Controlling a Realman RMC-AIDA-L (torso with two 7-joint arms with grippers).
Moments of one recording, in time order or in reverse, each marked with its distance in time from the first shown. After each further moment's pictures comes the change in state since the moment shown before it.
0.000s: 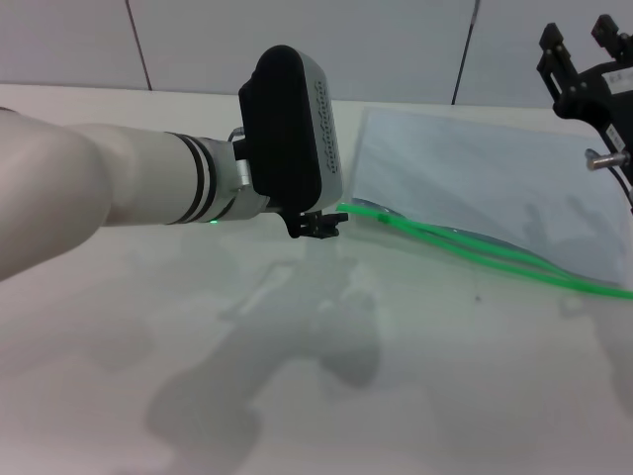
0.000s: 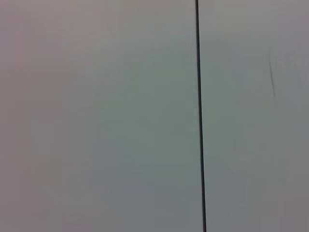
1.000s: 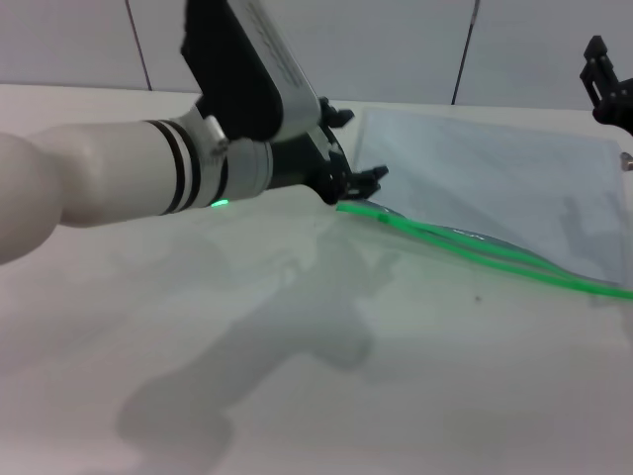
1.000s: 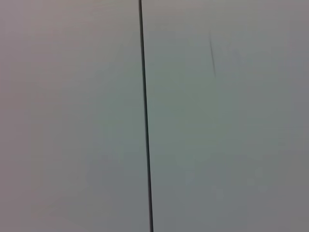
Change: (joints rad) left arm 0.026 0.127 0.132 0.010 -0.364 -0.262 -0.196; right arm 0.016 0.003 0.056 0.078 0.060 0.000 0.000
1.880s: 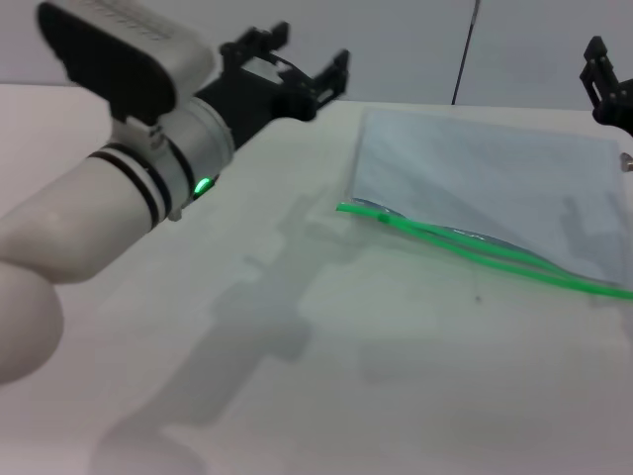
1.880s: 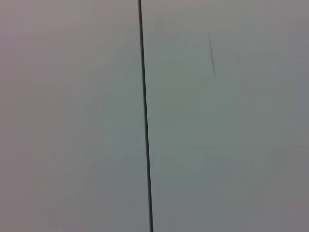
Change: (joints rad) left arm 0.085 0.031 0.222 -0.092 -0.014 -0.709 -0.449; right arm -0.001 0.002 0.000 0.000 0.001 0.000 -0.001
